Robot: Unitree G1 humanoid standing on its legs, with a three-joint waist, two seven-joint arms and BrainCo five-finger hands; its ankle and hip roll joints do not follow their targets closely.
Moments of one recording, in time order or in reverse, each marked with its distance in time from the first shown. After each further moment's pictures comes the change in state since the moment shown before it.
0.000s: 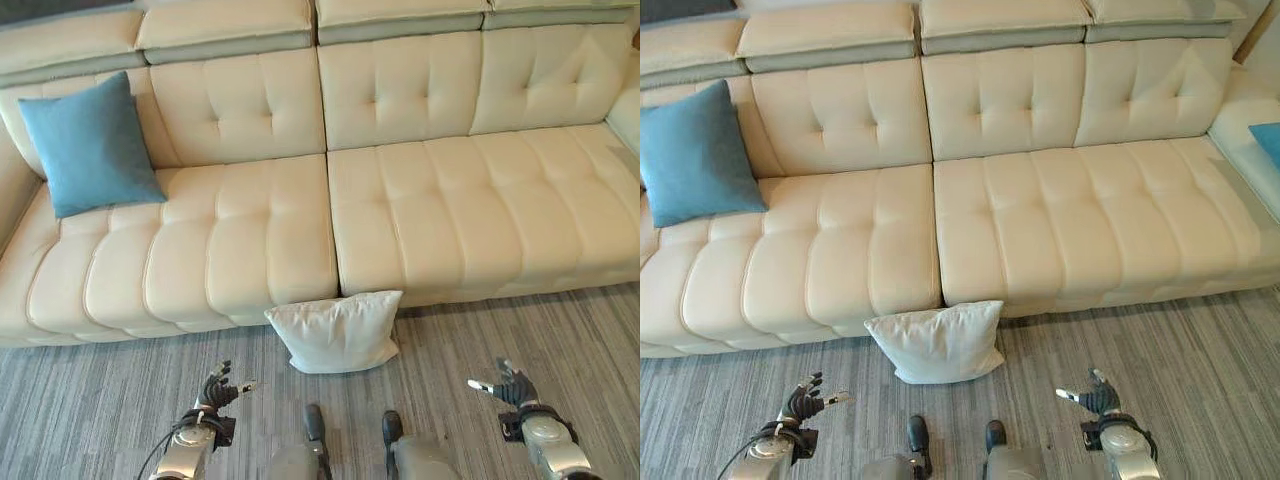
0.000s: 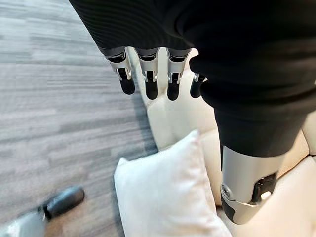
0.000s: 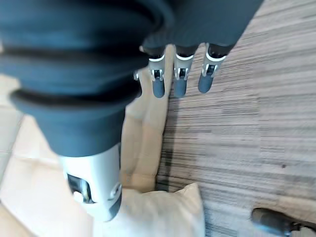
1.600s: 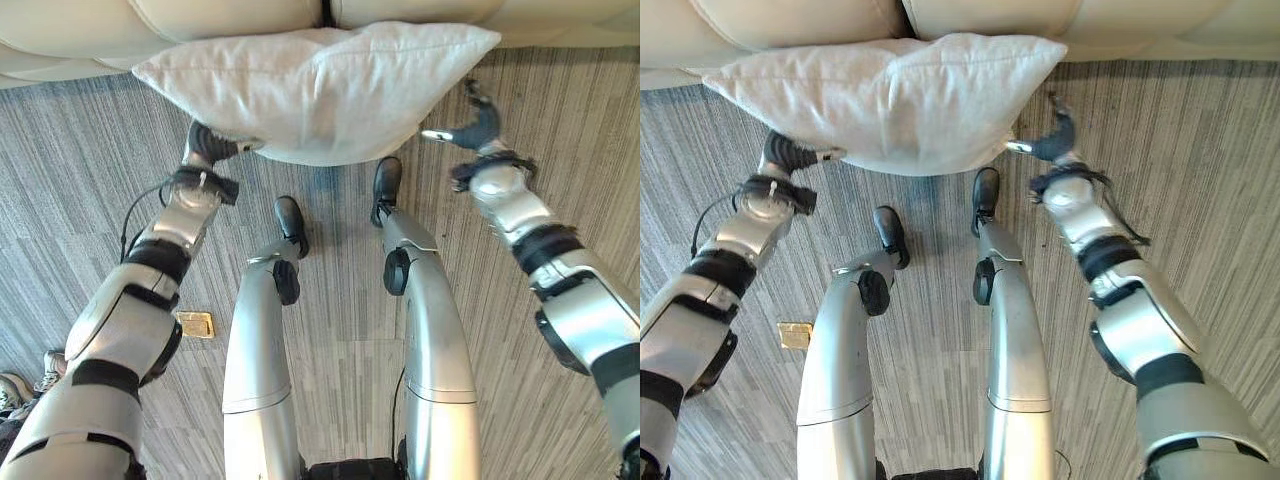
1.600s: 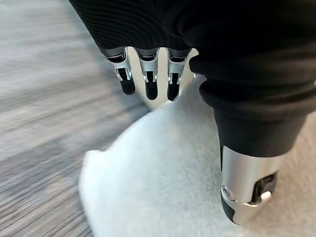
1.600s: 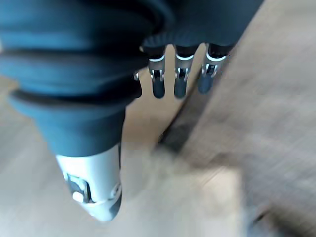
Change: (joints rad) left arm -1.146 0.238 -0.470 0.210 -0.163 -0.047 0.214; right arm -1.224 0.004 0.504 0.192 0.196 -0.050 -0.257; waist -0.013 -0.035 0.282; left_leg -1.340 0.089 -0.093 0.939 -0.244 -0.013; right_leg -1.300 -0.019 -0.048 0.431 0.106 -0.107
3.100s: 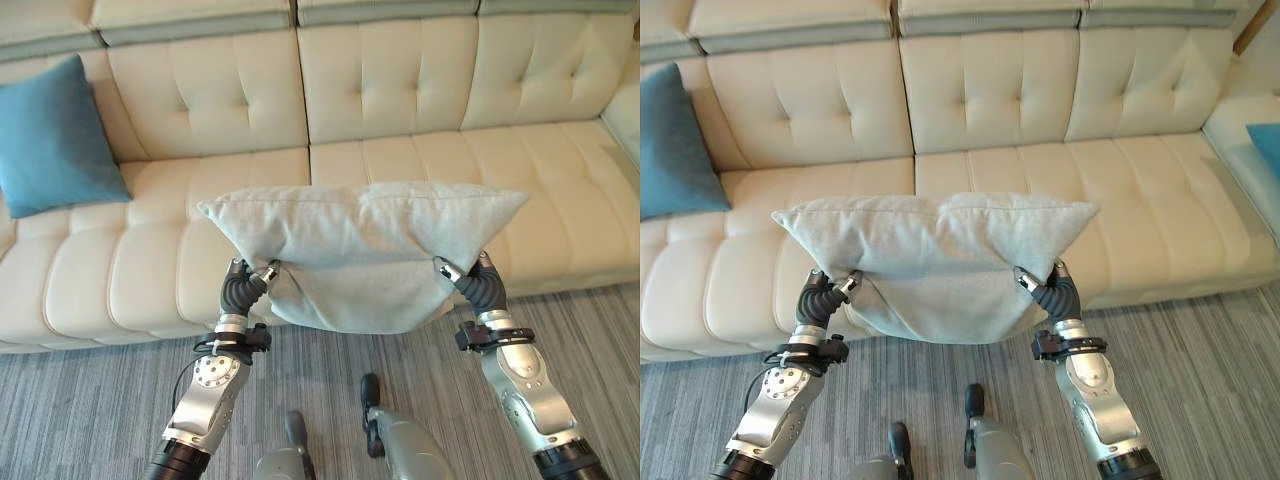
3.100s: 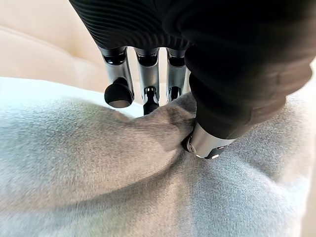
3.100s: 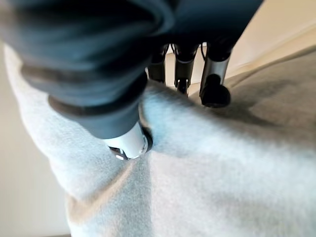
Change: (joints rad) left arm 1.140 -0.266 0.381 -0.946 -0.043 -0.117 -0.103; right arm 1.229 0.009 -0.435 -0.972 0.077 -0.128 0.273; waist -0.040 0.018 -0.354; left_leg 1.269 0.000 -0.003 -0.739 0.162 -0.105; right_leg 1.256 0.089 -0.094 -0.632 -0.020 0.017
